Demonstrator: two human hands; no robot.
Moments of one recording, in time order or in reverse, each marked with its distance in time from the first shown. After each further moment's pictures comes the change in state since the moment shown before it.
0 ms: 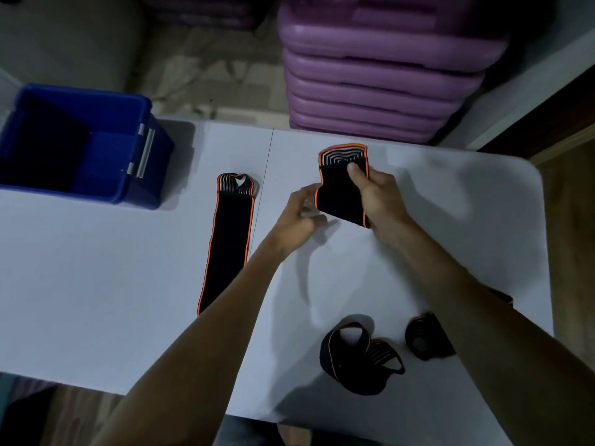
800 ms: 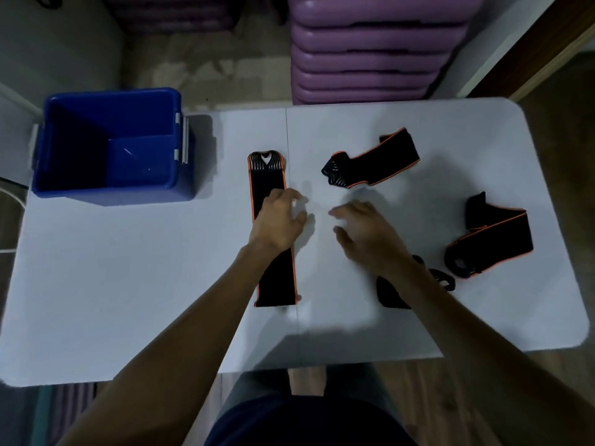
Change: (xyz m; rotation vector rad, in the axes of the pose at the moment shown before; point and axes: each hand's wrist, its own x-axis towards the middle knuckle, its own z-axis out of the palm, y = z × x) left_hand -0.069 -0.064 -0.115 0.693 0.000 0.231; right_hand -0.150 0.066 0.083 -0.867 -0.075 -0.438
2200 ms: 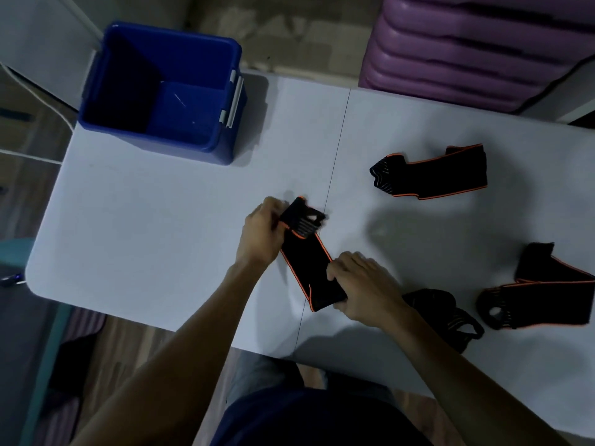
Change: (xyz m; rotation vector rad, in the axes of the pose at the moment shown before) left_hand -0.044 -0.063 0.004 -0.190 0.294 -0.309; right_hand -0.016 -0.006 0.045 -0.301 -0.547 -0.275
